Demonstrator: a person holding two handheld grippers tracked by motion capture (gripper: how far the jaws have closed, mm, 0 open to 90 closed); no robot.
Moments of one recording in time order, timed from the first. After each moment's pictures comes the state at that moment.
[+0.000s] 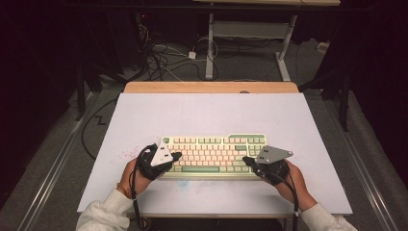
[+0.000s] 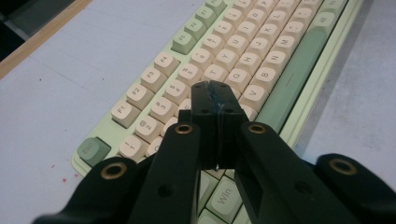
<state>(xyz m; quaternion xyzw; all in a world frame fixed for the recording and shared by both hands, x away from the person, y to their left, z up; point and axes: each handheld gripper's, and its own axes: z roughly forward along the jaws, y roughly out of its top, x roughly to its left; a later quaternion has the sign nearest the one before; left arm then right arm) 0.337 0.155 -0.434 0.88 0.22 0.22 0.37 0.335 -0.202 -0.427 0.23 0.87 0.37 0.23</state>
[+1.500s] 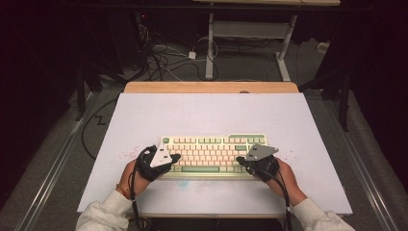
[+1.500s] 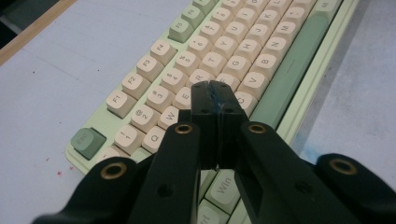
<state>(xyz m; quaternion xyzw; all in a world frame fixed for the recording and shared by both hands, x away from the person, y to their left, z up) 0.337 0.159 -0.441 0.88 0.22 0.22 0.36 0.351 -0.186 -0.443 0.22 0.89 0.34 0.22</state>
